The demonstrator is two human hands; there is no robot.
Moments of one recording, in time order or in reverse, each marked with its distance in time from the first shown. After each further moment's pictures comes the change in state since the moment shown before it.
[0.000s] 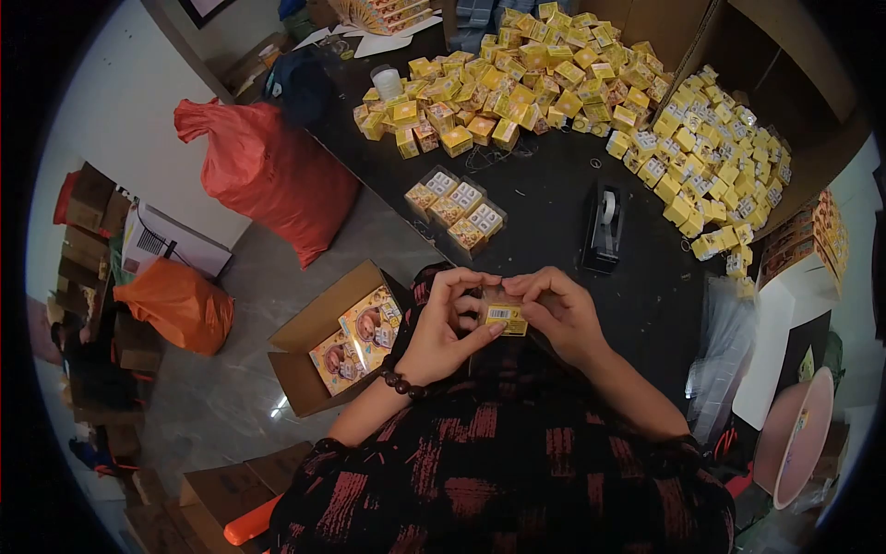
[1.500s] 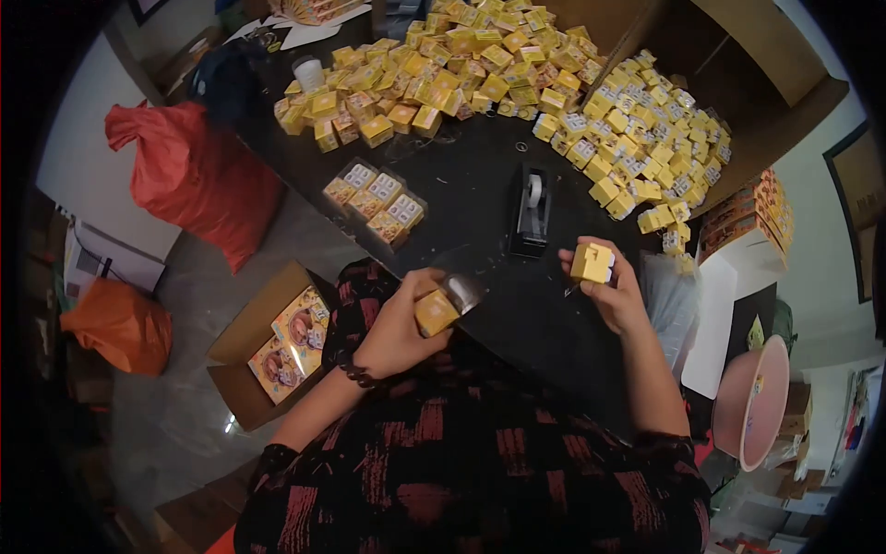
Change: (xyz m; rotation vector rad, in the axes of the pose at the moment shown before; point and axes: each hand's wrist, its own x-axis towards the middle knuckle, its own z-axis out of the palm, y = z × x) left_hand 0.017 -0.025 0.014 0.455 -0.122 -0.118; right_hand -0.044 -0.074 -0.133 -0.221 0.209 0.233
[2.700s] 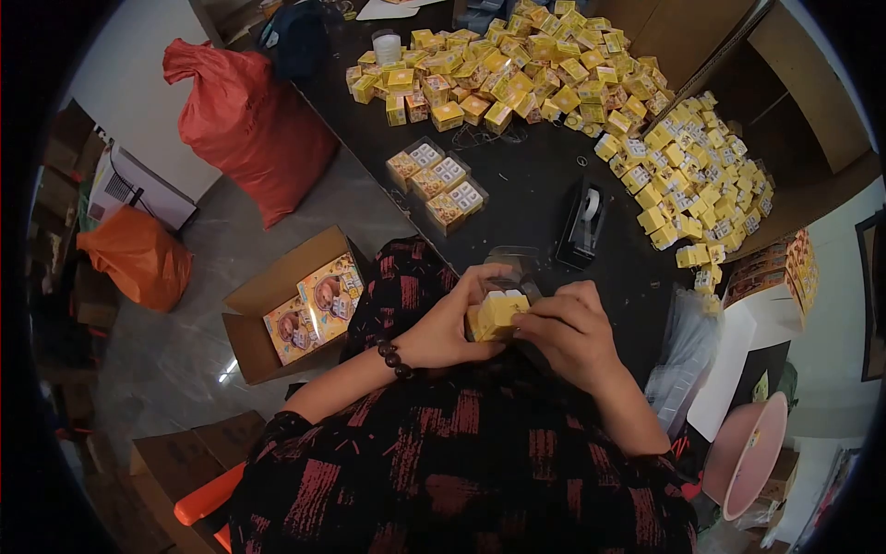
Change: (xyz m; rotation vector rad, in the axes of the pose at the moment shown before) left_hand -0.012 0.006 0.006 -0.253 -0.073 0.132; right_hand -0.005 -0.018 0.125 -1.065 -0.262 -0.845
